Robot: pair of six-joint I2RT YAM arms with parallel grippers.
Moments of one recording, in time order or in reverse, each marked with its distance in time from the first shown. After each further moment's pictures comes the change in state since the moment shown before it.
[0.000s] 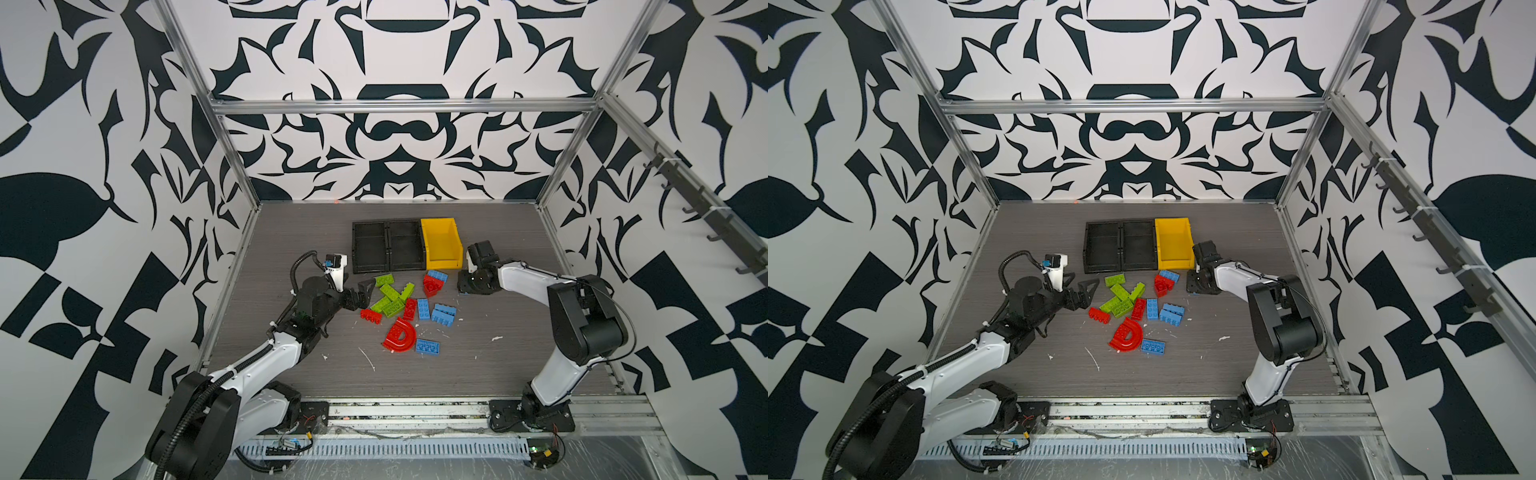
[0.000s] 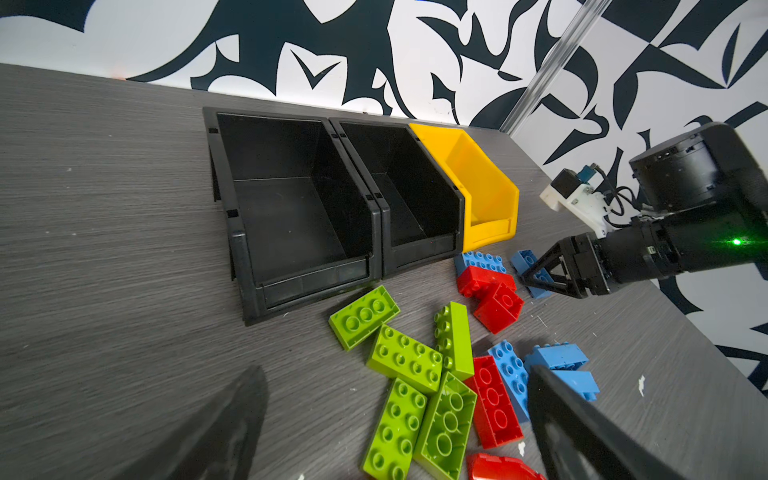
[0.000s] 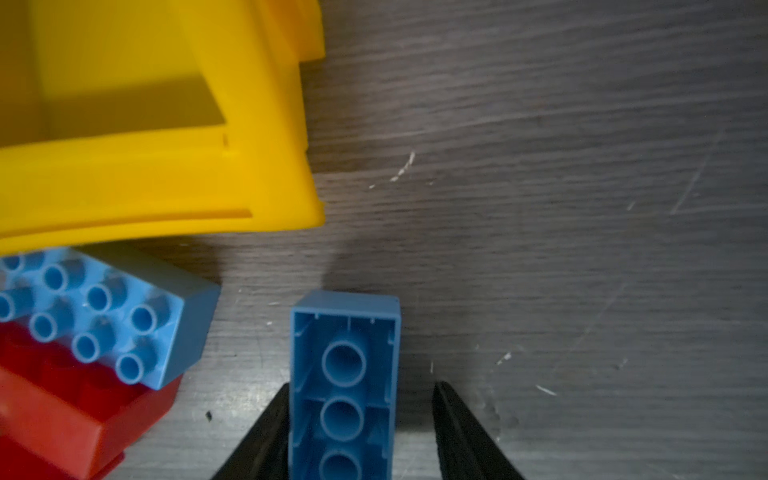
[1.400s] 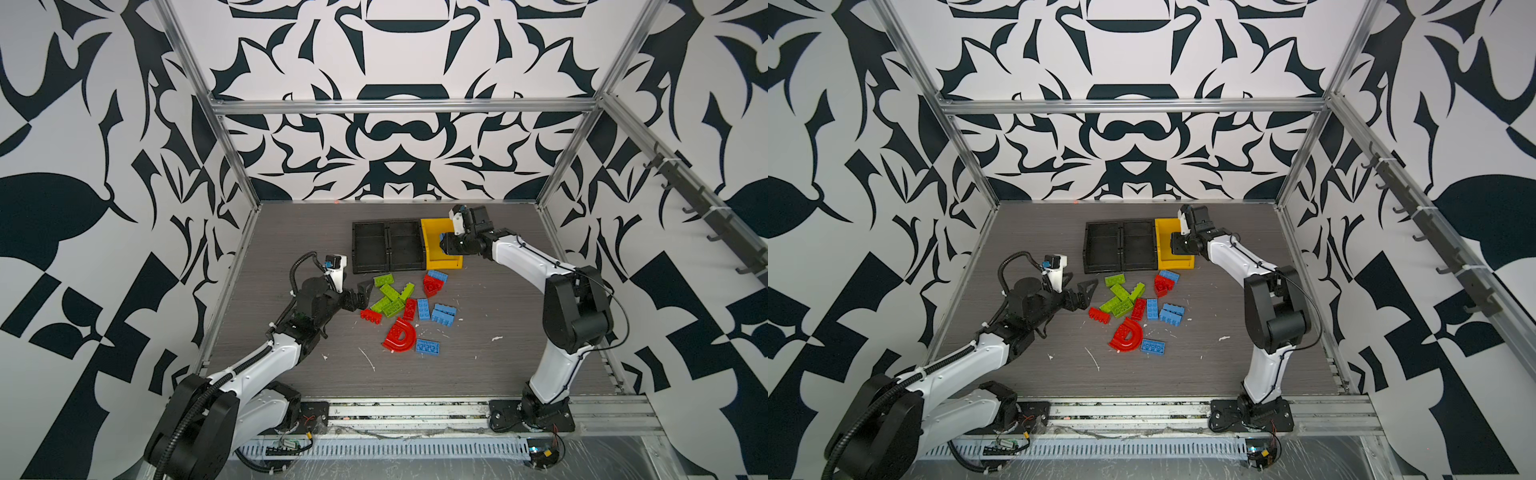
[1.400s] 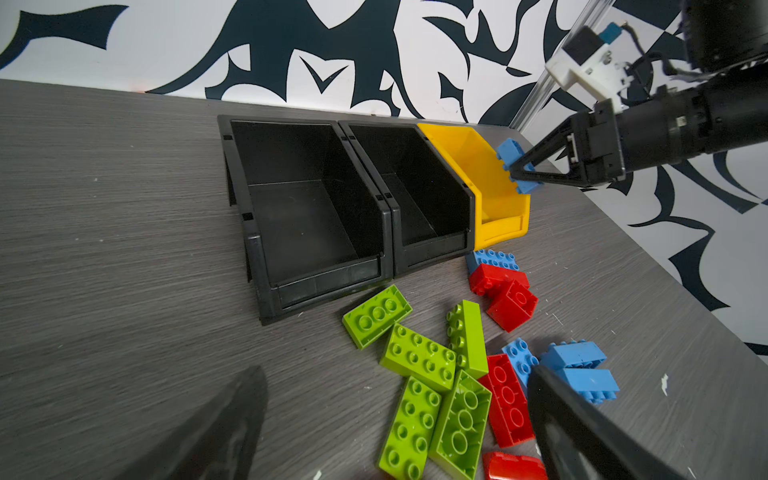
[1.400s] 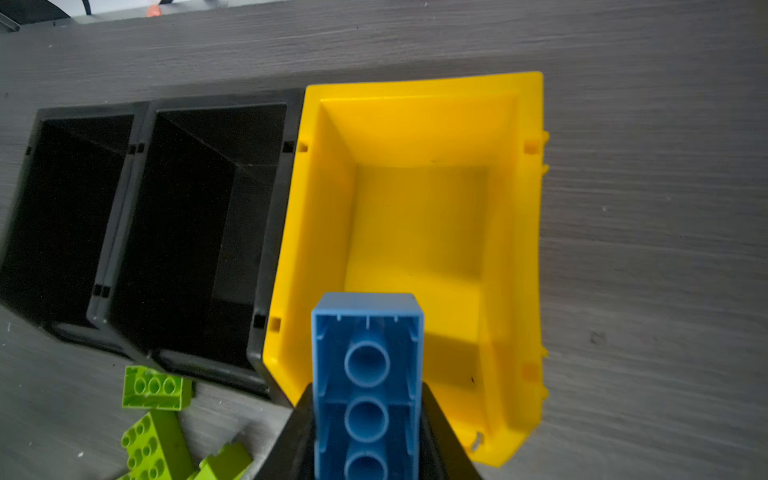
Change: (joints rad) left arm 0.000 -0.009 -0.007 -0.008 -0.026 0.039; right arm 0.032 0.132 0.409 0.001 -0.164 -0.090
